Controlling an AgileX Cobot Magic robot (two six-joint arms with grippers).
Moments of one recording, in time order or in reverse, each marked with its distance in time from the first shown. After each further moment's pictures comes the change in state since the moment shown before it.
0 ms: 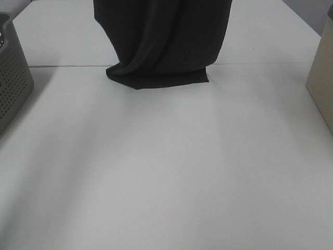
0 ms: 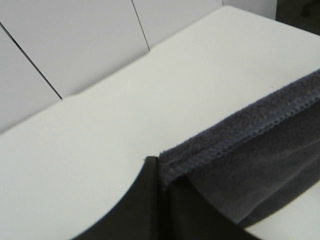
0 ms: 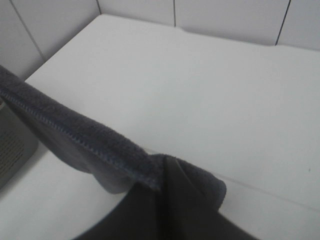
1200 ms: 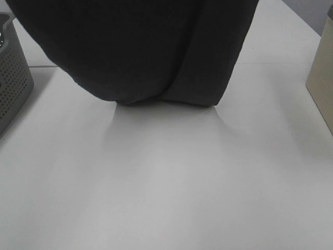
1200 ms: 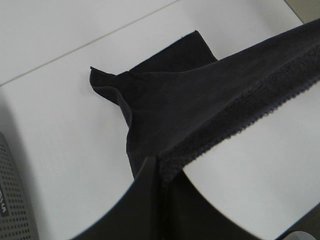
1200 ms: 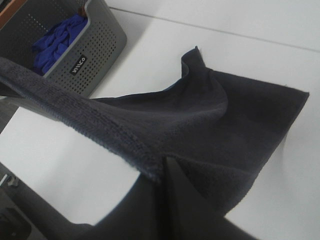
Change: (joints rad) left arm -0.017 -0.656 0.947 -0.082 0.093 -0.179; right arm 0.011 -0.407 0.563 0.222 0.140 0.035
